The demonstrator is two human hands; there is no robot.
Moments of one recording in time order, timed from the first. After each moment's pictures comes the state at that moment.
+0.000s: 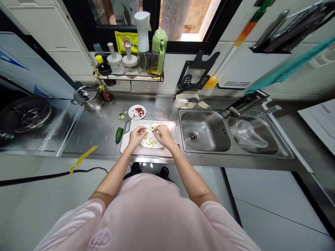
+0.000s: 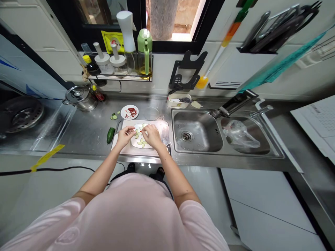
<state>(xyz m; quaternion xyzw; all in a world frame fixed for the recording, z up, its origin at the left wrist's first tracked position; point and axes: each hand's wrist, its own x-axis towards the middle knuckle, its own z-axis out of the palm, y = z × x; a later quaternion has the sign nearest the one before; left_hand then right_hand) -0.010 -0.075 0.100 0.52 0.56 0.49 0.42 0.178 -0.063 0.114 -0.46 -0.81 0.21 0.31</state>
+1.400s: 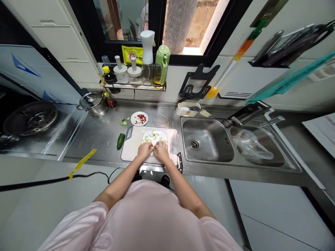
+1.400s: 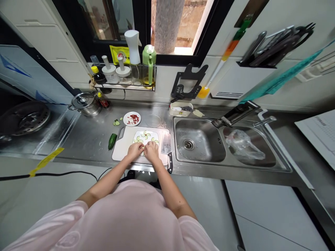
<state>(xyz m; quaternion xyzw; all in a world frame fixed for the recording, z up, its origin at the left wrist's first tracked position) 0.018 -0.082 0.036 0.72 0.64 0.11 0.24 0.165 -0.088 0.024 -0.55 -0.82 0.13 0.14</state>
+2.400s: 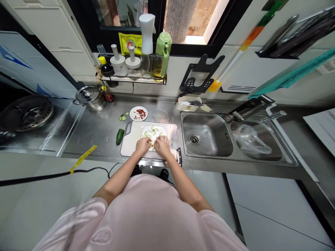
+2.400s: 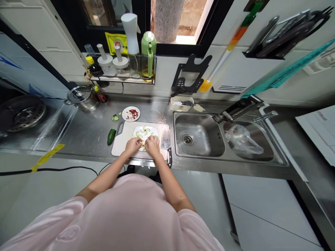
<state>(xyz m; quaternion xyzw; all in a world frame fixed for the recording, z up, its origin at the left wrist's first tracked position) 0.011 -0.082 0.044 0.69 0.66 0.13 0.27 0.171 -0.085 0.034 -0.56 -0.80 0.16 0.15</state>
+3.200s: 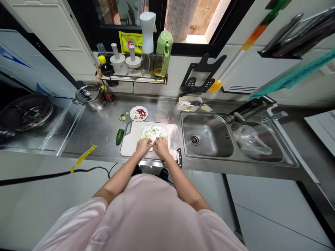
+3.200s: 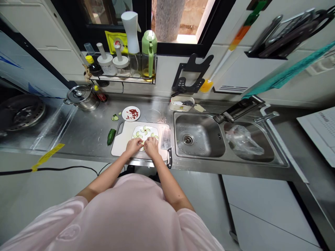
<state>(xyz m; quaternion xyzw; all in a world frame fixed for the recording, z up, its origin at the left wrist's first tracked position) 0.015 -0.083 0.043 0.69 0.66 0.11 0.27 0.165 -0.086 0.021 -0.55 -0.80 0.17 0.14</state>
